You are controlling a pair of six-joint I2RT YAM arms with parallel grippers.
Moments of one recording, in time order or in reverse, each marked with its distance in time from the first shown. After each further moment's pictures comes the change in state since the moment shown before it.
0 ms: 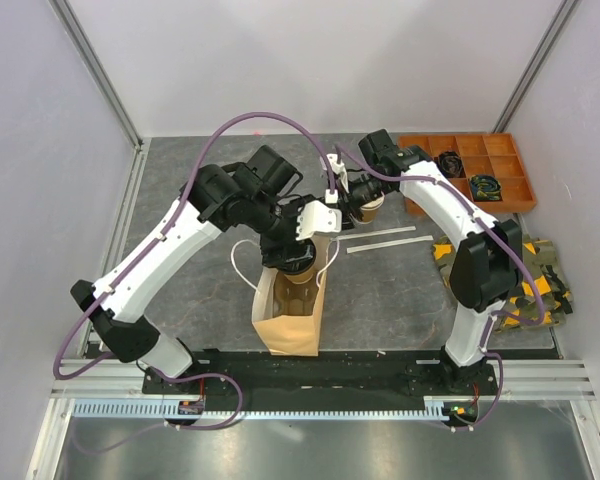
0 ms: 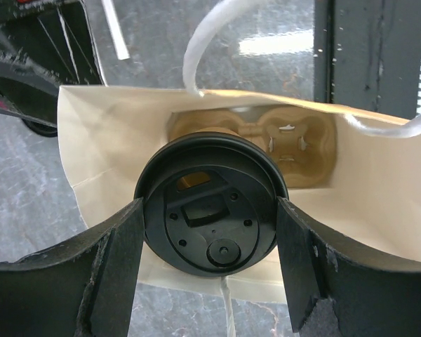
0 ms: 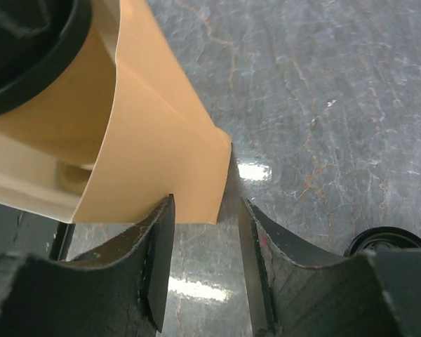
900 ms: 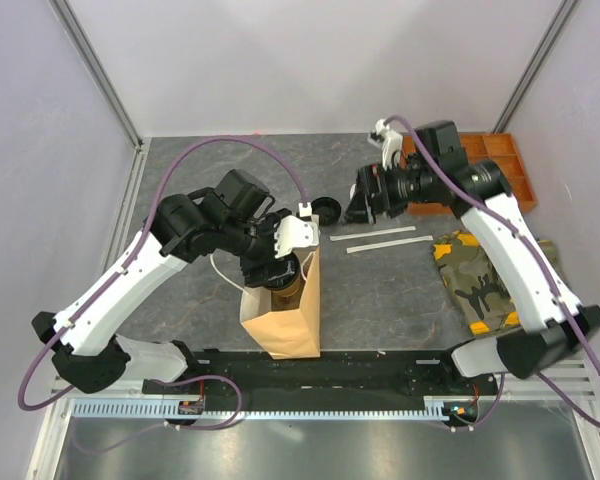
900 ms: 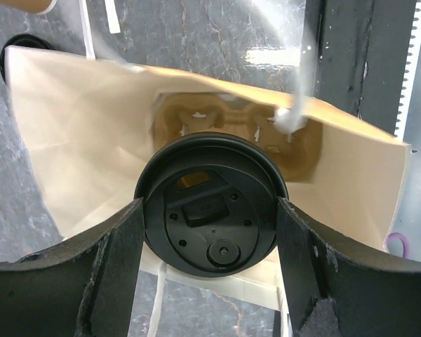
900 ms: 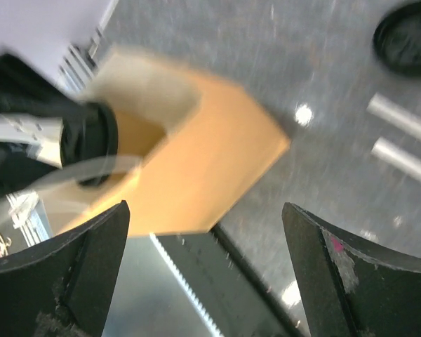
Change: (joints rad) left arm -0.029 -0.228 -0.219 0.075 -0.055 -0.140; right arm -0.039 -0.422 -0.019 -0.019 0.451 1.068
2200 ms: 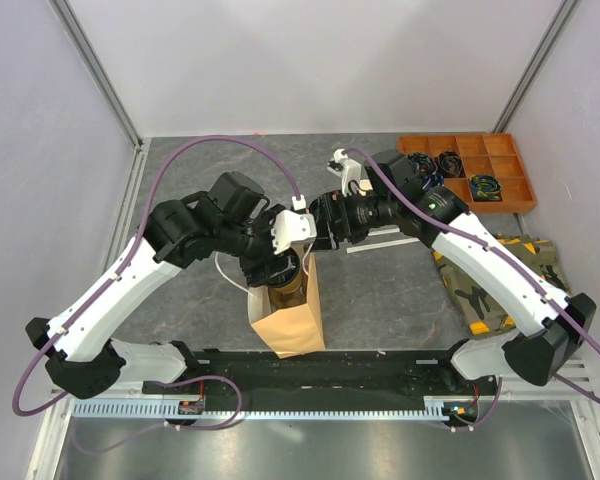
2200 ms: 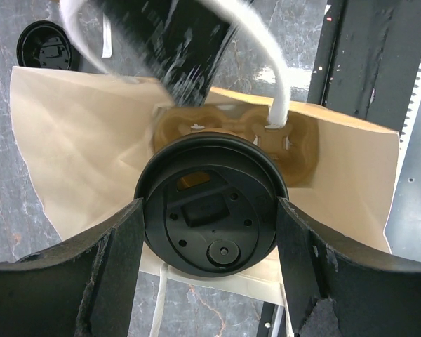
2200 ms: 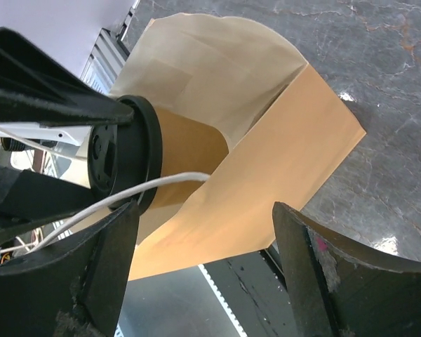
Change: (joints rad) left arm -0.001 -0.051 -0.052 0.076 -0.047 -0.115; right arm 0.281 -0.076 -0.235 0.245 0.138 0.253
